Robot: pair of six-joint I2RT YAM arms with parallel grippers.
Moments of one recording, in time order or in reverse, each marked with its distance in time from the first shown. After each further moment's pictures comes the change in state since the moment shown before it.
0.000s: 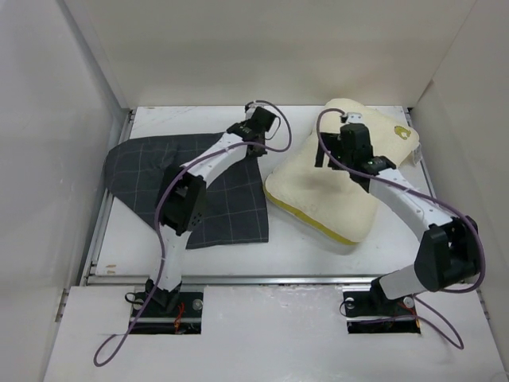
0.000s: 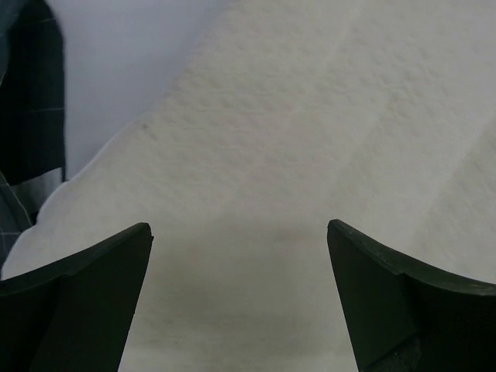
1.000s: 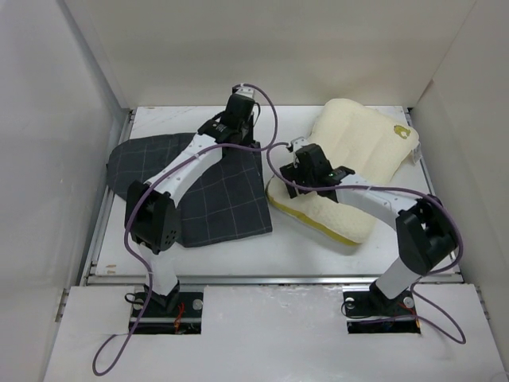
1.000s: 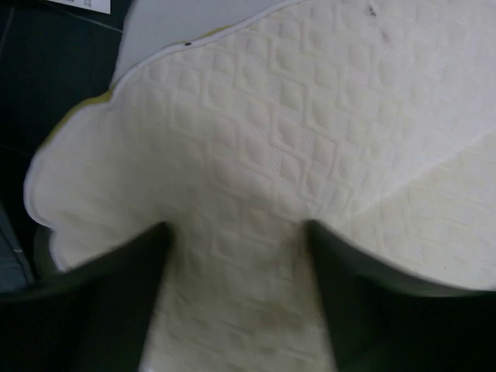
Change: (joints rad) left arm 0.048 -0.330 -0.163 0.114 0.120 0.180; right arm 0.293 0.161 -0.022 0.011 -0.023 -0.212
